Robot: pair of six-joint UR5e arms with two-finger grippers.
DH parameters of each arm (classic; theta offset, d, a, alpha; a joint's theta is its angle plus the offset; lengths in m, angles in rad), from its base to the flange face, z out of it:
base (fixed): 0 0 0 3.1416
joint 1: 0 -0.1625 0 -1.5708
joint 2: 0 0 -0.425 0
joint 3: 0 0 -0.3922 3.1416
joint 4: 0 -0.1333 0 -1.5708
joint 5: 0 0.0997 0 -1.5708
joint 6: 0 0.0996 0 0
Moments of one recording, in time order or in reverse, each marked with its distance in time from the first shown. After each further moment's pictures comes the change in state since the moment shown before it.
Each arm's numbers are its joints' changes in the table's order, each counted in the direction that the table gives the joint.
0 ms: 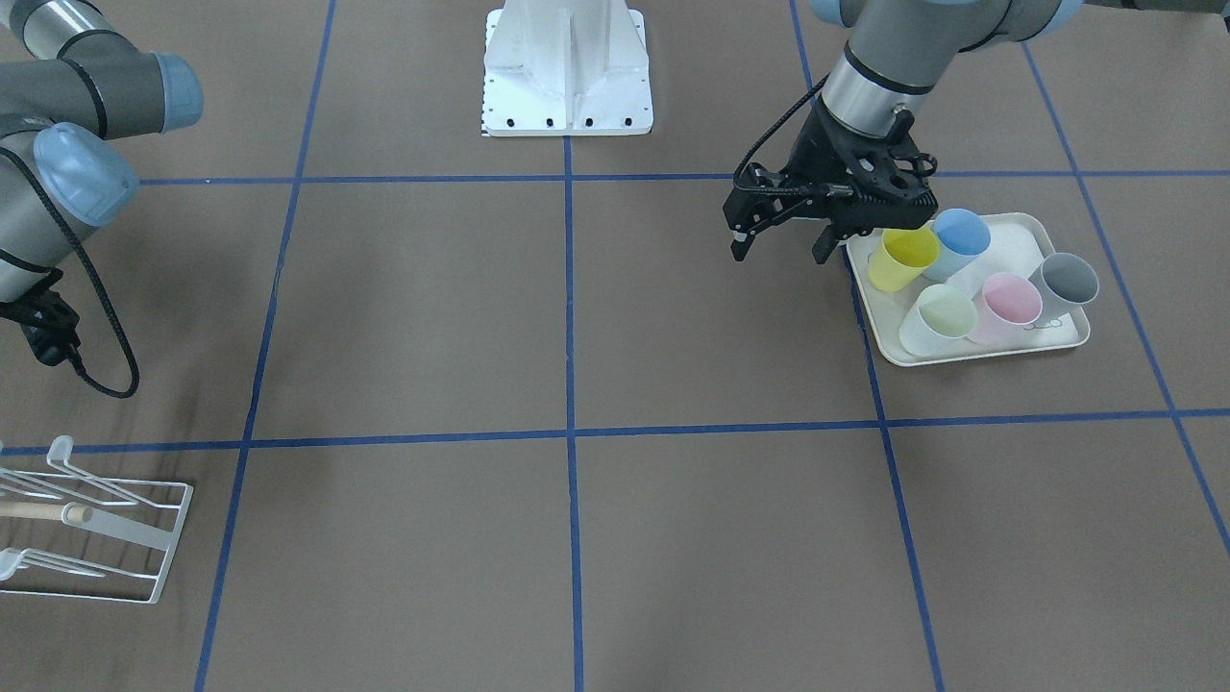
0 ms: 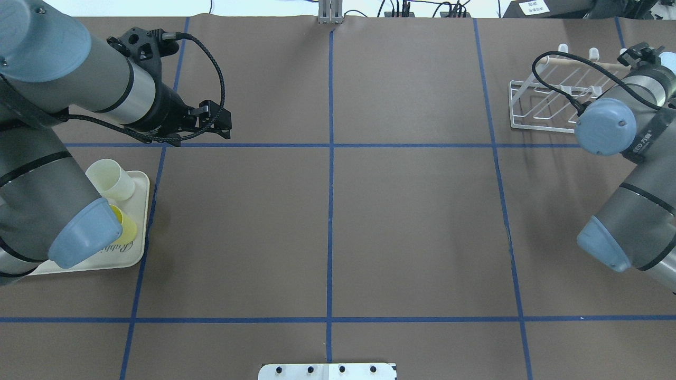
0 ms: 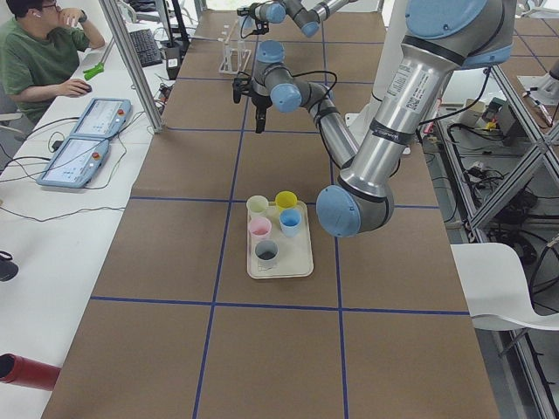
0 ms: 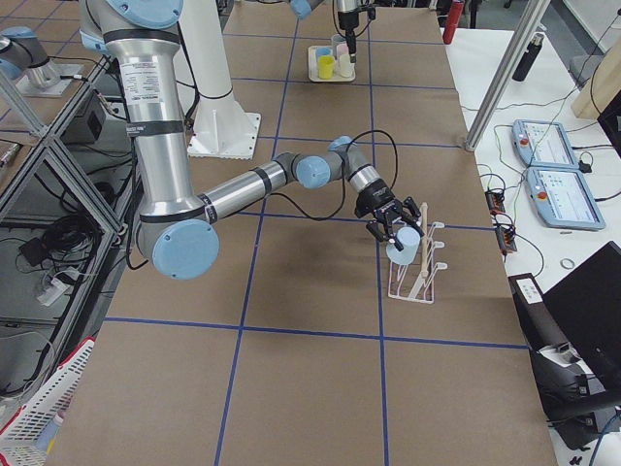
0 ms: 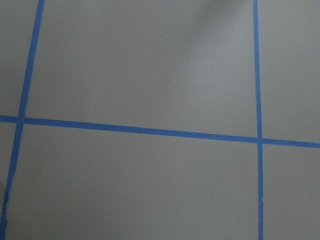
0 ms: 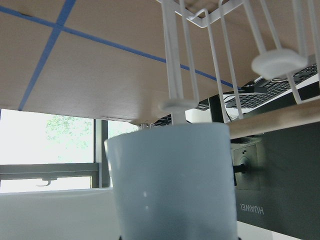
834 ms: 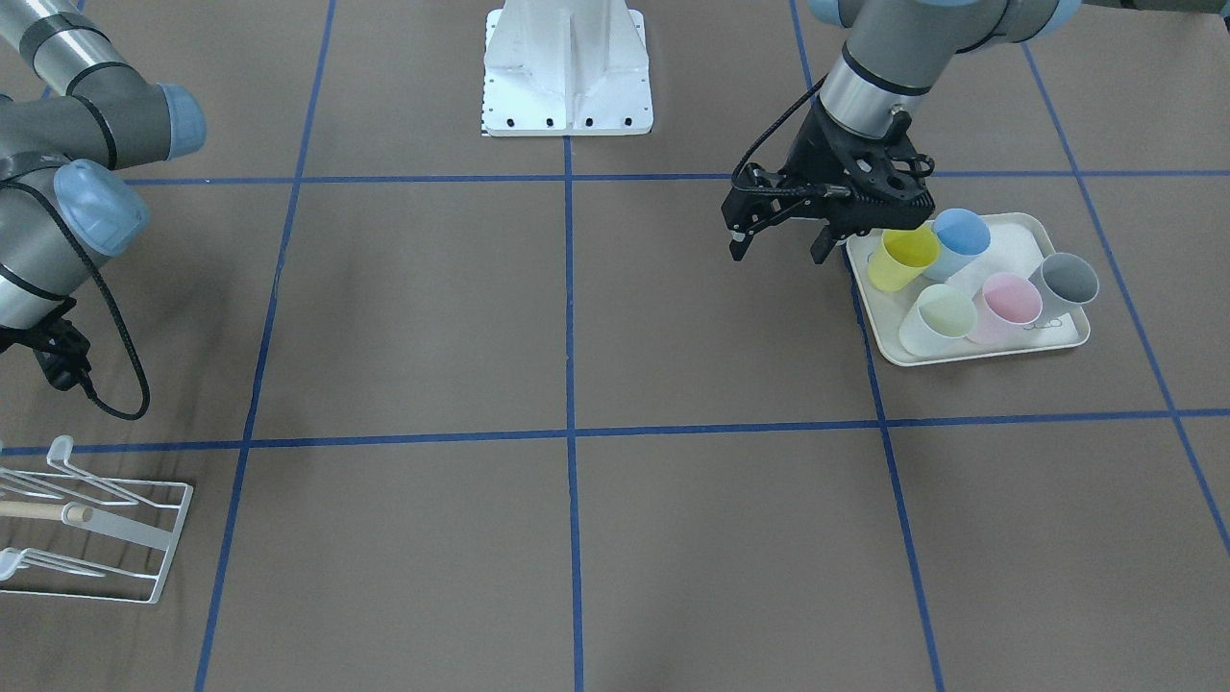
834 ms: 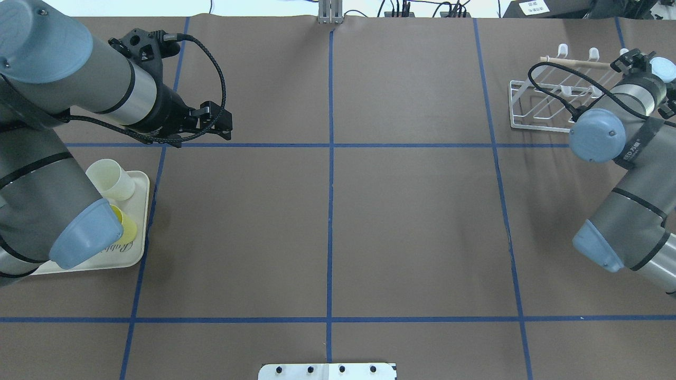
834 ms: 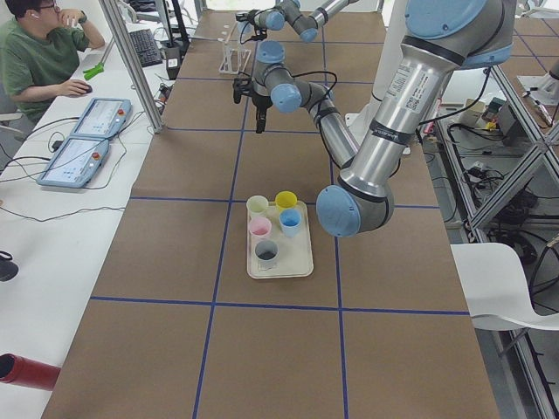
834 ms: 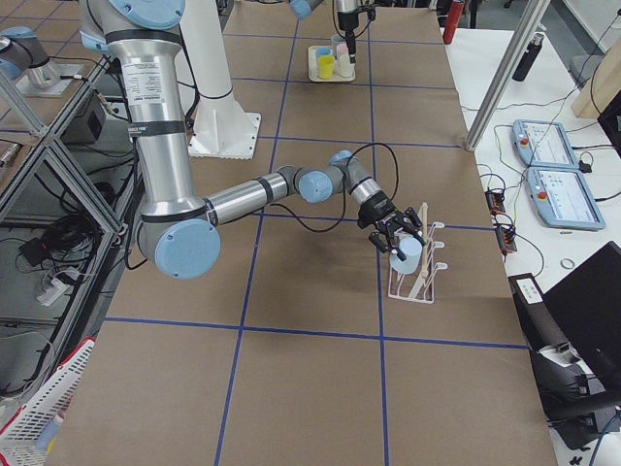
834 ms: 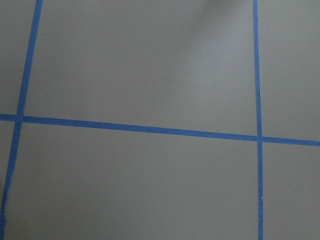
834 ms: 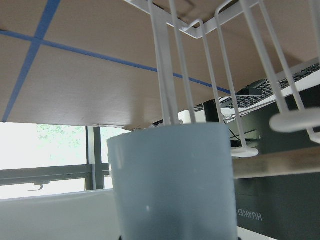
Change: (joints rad) left arm -0.003 0.000 0.002 0.001 0.000 0.000; right arm 0.011 0.000 -0.106 -0.129 -0.029 0.021
